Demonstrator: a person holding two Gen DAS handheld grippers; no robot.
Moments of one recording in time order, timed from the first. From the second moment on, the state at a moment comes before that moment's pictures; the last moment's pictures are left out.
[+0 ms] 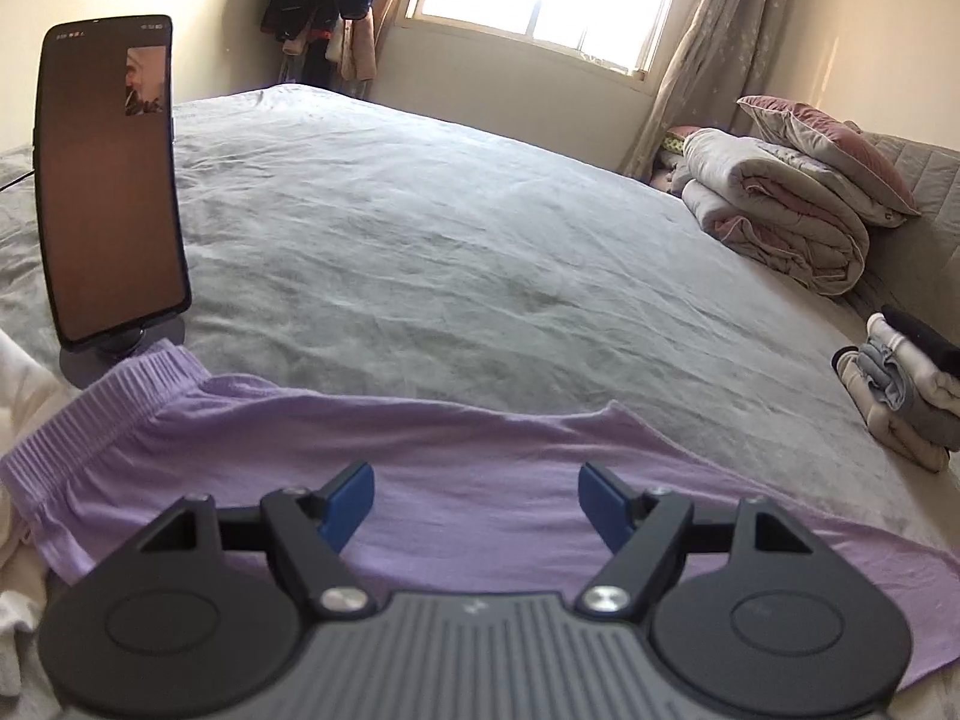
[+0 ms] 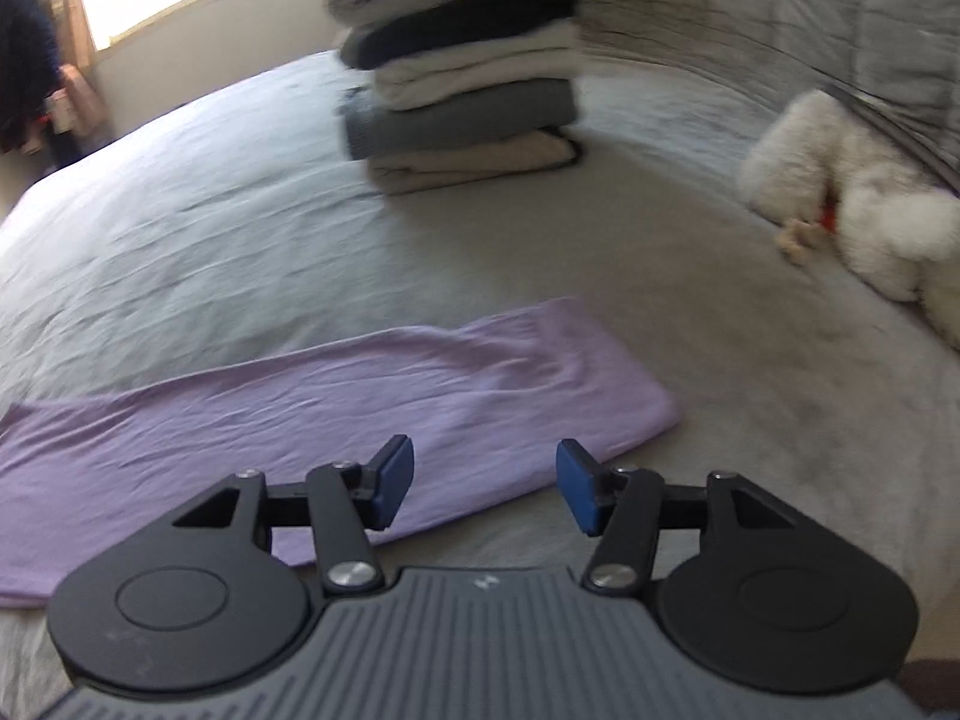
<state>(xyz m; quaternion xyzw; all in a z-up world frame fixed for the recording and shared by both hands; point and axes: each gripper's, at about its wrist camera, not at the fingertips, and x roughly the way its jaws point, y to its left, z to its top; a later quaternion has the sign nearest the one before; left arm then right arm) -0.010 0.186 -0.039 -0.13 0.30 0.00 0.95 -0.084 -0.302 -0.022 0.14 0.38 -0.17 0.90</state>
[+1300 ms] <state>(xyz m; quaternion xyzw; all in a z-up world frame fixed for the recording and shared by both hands) 0.012 0.109 -0.064 -0.34 0.39 -0.34 0.79 -0.056 -0.189 -0.010 0.03 0.32 0.01 0.95</state>
